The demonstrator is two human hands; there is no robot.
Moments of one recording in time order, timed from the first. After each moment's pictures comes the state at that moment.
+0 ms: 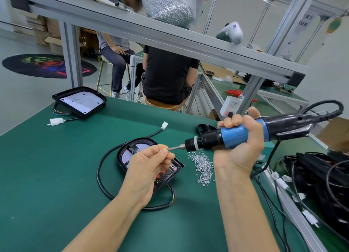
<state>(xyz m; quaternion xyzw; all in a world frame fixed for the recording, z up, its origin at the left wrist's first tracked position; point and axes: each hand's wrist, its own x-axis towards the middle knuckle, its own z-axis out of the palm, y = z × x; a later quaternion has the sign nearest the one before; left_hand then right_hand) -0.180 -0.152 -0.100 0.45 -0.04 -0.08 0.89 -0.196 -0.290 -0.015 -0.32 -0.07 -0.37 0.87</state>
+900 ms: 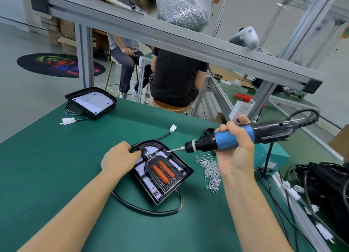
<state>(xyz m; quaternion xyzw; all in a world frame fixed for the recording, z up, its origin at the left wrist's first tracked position) -0.092 -0.083 -0.136 0.94 0.07 -0.01 0.33 -0.170 -0.299 -0.038 -0.37 -0.04 -0.27 0.89</state>
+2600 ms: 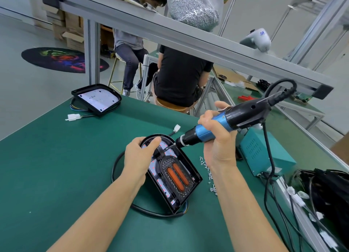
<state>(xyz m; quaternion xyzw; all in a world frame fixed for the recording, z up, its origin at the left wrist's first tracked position) -0.109 -0.119 -0.127 0.62 0.11 0.04 0.78 -0.139 -0.264 -0.037 -0.54 -0.14 -0.26 0.79</state>
